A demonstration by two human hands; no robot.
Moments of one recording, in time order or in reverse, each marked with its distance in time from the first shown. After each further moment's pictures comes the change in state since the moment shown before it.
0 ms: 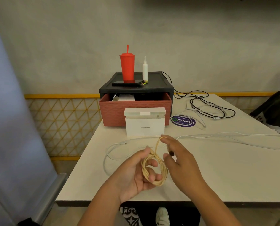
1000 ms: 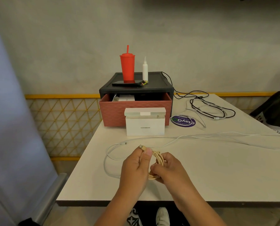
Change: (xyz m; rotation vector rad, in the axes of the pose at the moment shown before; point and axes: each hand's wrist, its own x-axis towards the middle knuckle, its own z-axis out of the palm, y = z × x) left_hand 0.010 -0.020 0.012 0.666 0.511 0.754; right_hand -0.012 -0.013 0.022 0.606 -0.106 0.479
